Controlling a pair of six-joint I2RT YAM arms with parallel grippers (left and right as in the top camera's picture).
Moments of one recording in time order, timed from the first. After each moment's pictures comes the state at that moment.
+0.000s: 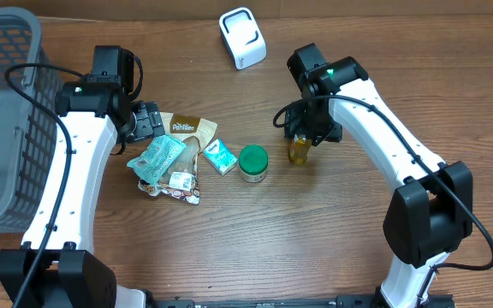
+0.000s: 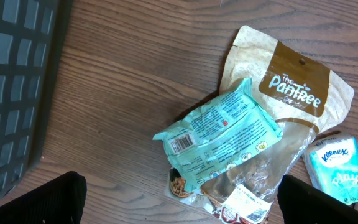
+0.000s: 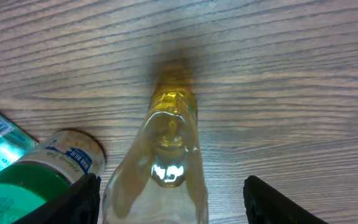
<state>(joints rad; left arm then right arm) -0.04 1.63 1.48 -1.14 -0.20 -0.34 0.40 1.96 1.69 -1.22 0.02 0.49</state>
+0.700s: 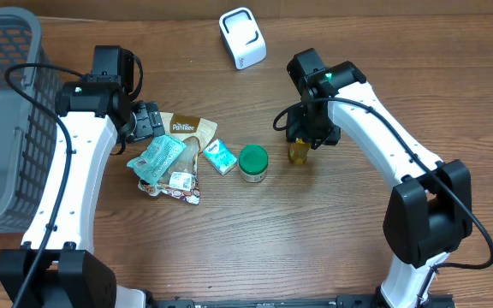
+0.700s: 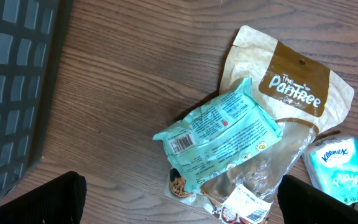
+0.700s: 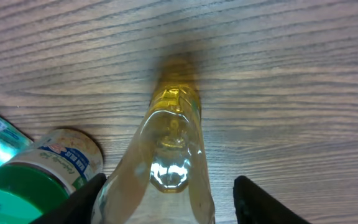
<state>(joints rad) -0.04 1.63 1.48 -1.14 -0.20 -0.34 0.40 1.96 1.65 -1.18 0.00 0.49</state>
